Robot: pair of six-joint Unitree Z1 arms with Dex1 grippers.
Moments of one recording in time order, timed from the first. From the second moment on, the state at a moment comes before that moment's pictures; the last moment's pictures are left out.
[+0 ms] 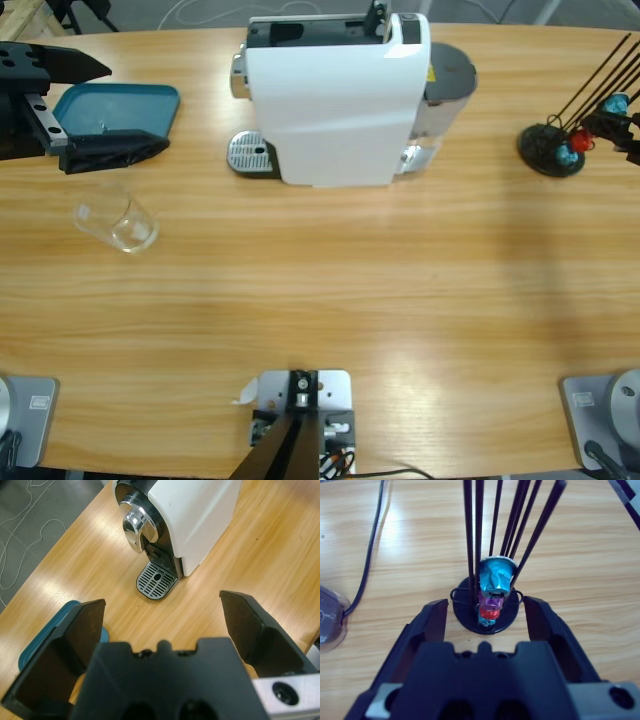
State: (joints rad) arm 0 -0.95 1.26 -0.93 0.31 0.12 0.18; arm 1 0.26 1.31 -0.39 -0.32 -0.36 0.18
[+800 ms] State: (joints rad) arm 0 -0.95 1.26 -0.90 0.31 0.13 0.14; arm 1 0.18 1.38 -0.35 -0.46 -0.33 0.15
